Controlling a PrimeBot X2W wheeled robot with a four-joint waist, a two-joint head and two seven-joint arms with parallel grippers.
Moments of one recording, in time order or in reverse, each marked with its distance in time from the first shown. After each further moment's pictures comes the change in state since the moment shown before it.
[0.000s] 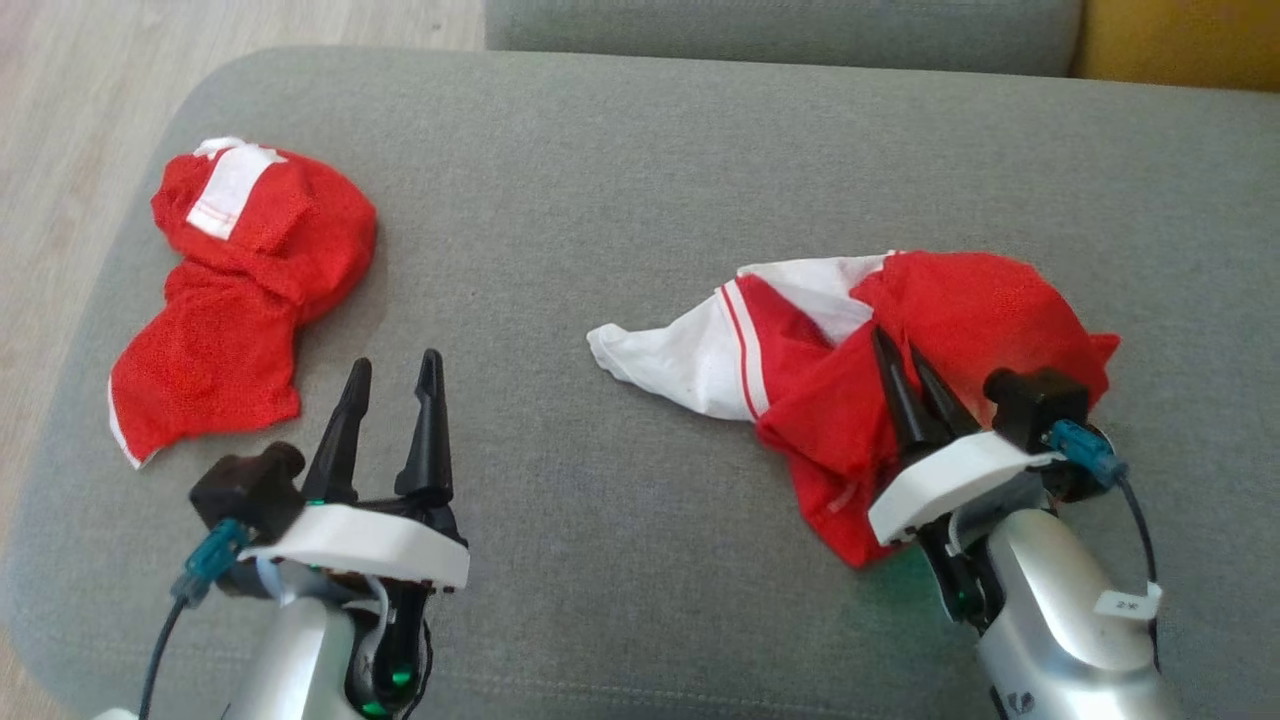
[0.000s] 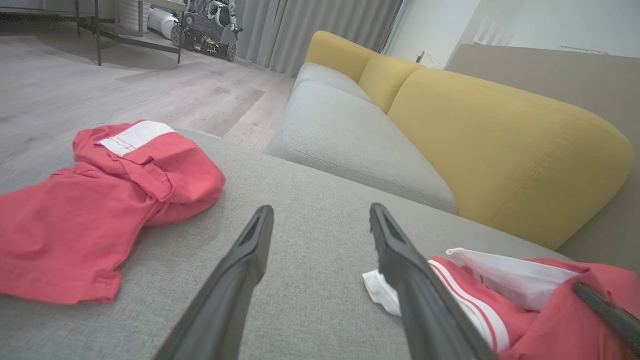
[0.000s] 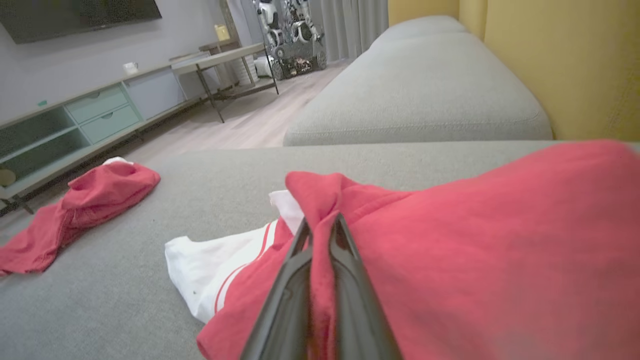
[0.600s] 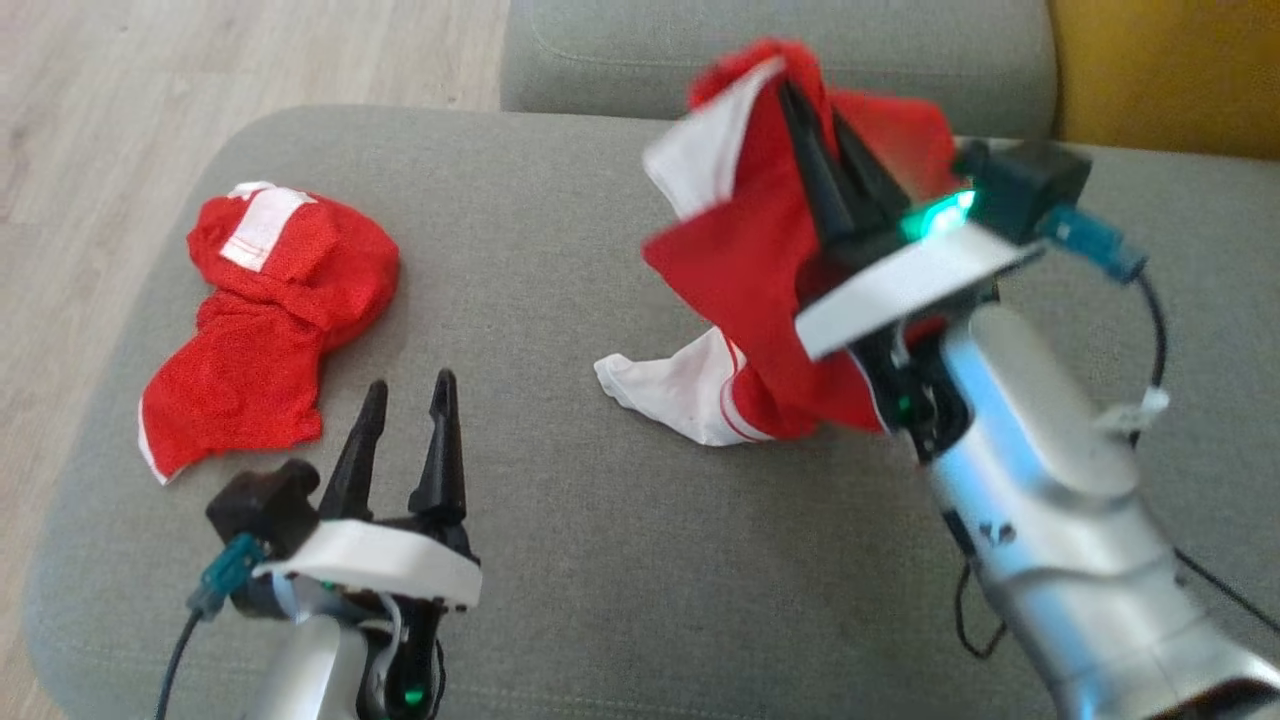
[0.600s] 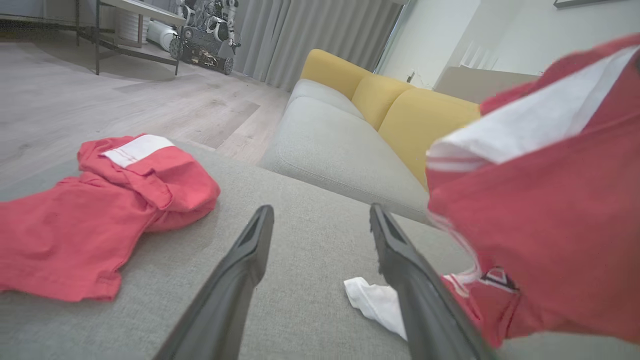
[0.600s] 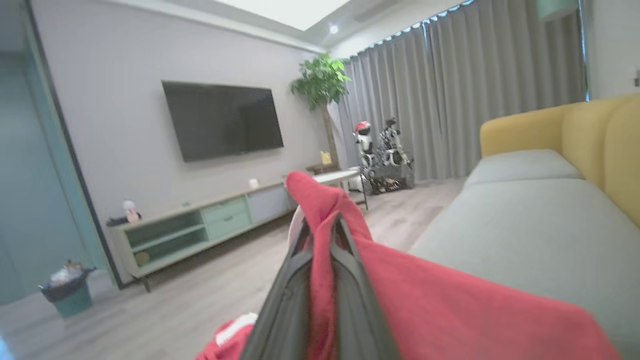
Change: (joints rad) left arm 0.020 0.000 -0.031 0.008 -0.035 0.016 0.000; right arm -0.316 -0.011 0.218 -0.151 0.279 0.000 0.033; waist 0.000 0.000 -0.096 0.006
